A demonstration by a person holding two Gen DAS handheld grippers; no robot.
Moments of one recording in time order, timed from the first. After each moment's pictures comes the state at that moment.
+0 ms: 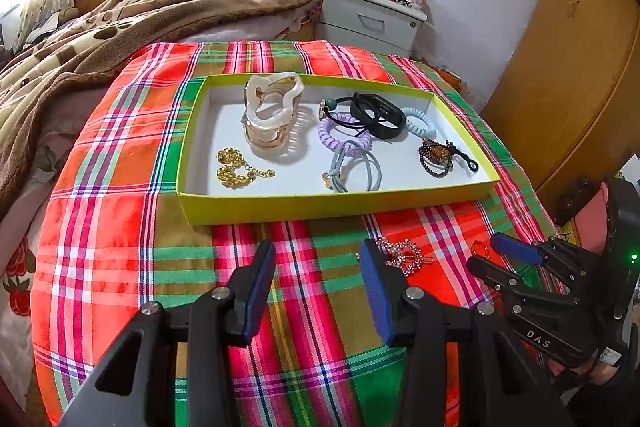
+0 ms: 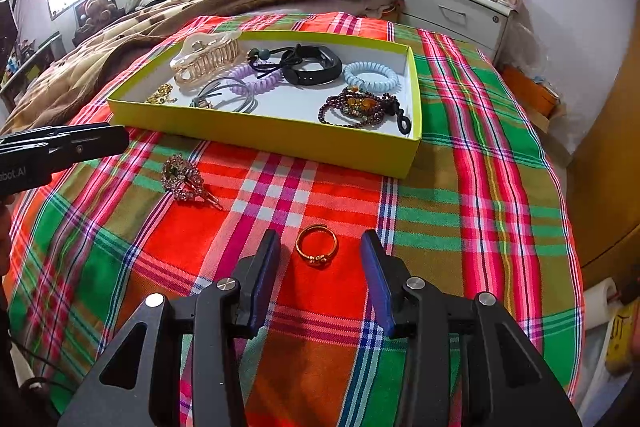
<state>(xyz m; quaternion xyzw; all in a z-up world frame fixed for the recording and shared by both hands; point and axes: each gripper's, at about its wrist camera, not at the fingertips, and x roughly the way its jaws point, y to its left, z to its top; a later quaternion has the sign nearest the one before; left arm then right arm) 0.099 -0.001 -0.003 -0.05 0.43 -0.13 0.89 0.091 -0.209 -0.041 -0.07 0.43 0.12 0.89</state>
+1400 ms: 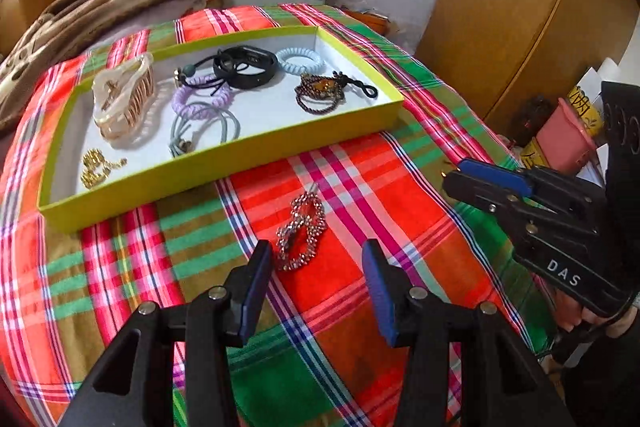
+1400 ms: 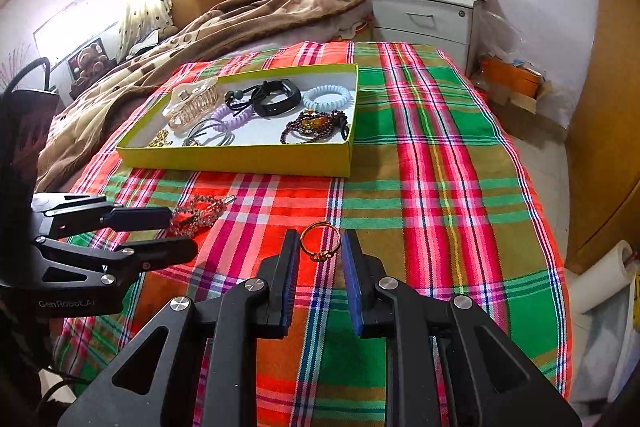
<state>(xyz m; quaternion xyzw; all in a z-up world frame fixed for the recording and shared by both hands) 0.086 -0.083 -0.018 0.04 0.47 -0.24 0.85 0.067 -0.253 -0.020 0.01 0.39 0.10 0.91</state>
